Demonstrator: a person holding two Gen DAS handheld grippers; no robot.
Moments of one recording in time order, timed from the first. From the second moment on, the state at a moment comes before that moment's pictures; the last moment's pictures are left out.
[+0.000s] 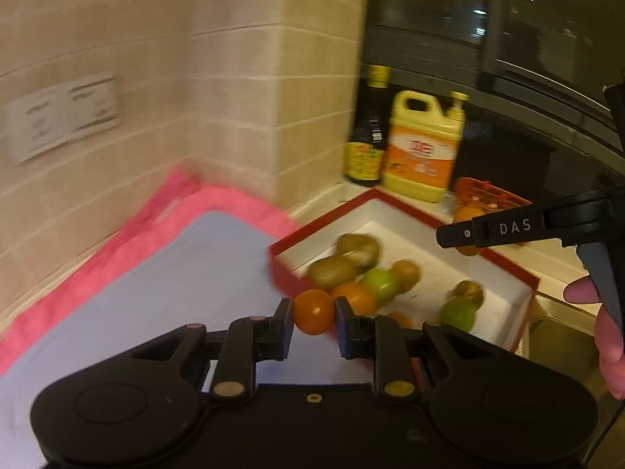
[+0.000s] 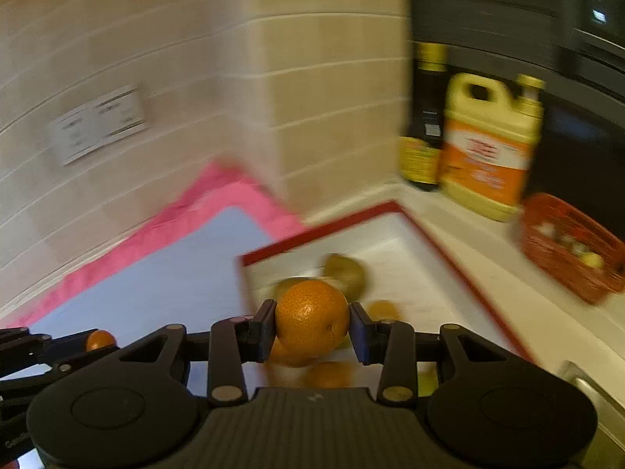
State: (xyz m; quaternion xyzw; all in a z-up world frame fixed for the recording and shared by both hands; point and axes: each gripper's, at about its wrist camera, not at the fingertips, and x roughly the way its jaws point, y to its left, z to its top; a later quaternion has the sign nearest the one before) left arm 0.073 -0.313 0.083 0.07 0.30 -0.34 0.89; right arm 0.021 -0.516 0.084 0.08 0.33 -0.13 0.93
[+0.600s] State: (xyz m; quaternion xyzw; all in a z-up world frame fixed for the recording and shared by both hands) left arm 0.233 -0.537 0.029 0.09 0.41 -0.45 0.79; right arm 0.043 -0.641 0.023 0.26 0.37 -0.17 0.87
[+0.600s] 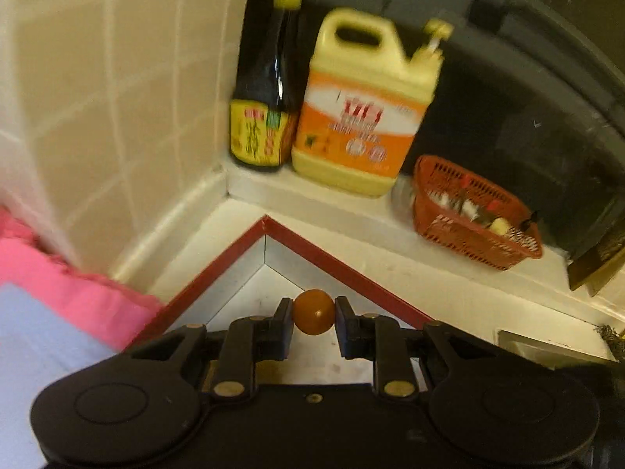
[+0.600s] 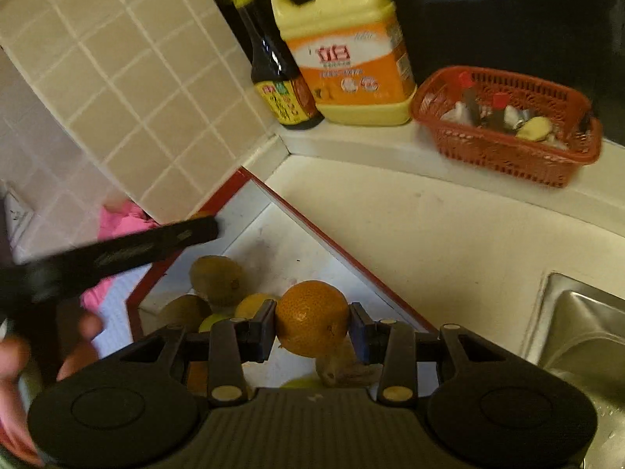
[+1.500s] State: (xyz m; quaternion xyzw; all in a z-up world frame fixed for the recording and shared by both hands) left arm 0.270 -0.569 -0.024 0.11 0.46 -0.43 0.77; right arm 0.109 -0.613 -0.018 0.14 0.47 -0.19 0.85
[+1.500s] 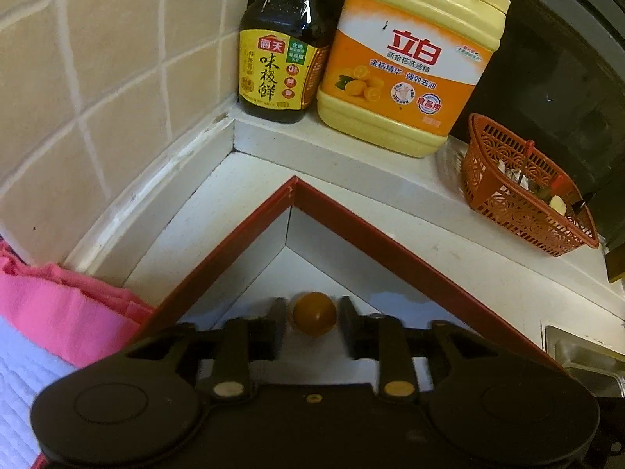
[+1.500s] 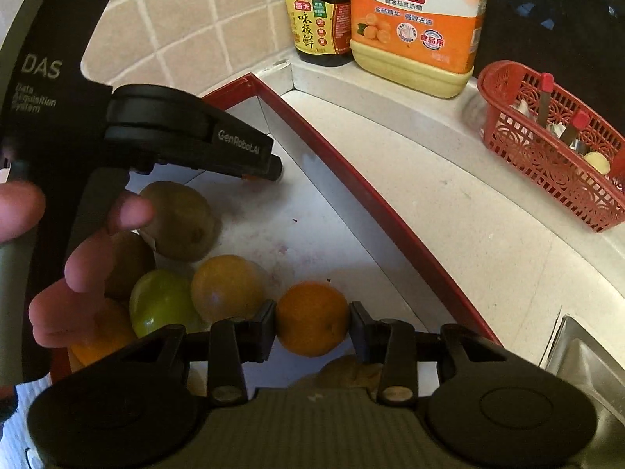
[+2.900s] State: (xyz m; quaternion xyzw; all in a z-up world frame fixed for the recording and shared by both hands) left arm 0.046 -0.302 0.113 0.09 0.33 -0.26 0.90; right arm -0.036 -0.457 0.091 0.06 0.32 -0.24 0.92
